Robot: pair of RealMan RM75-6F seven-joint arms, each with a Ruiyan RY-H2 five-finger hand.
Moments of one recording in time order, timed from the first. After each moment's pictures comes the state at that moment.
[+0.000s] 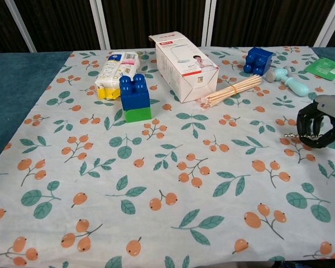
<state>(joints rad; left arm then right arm) -0.11 -1.09 -0.02 -1.58 1.54 1.47 -0.04 0.50 -1.53 0.17 -1.33 -1.10 0.97 -0.23</state>
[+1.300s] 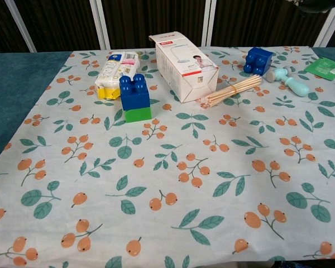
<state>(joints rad) -0.11 -1.09 -0.02 -1.59 1.53 1.47 -0.05 0.64 -0.94 0.44 -2.04 -0.82 0.91 -0.16</state>
